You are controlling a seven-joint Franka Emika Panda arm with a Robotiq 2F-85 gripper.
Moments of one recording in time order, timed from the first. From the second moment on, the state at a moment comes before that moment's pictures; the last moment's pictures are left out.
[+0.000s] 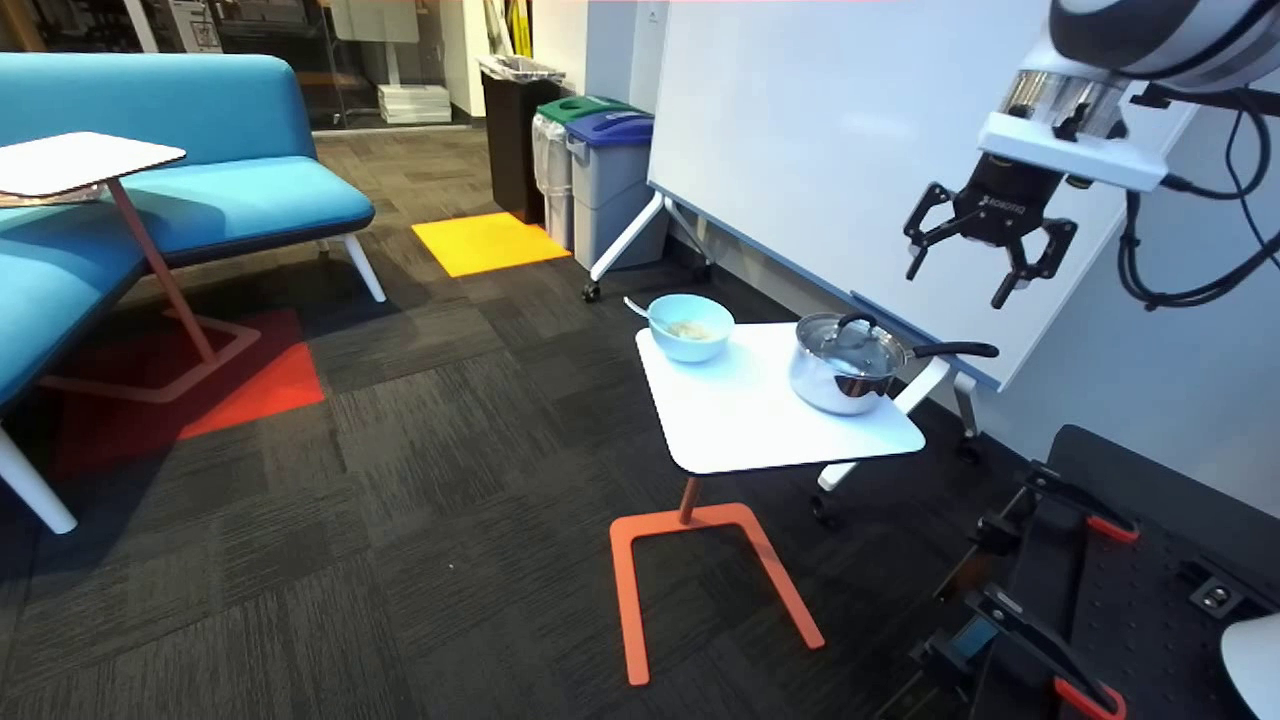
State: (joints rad) arm -0.34 -0.10 -0.16 -2.63 0.20 2.48 0.62
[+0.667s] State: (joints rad) arm -0.33 0.22 -0.22 -2.56 0.54 2.68 0.62
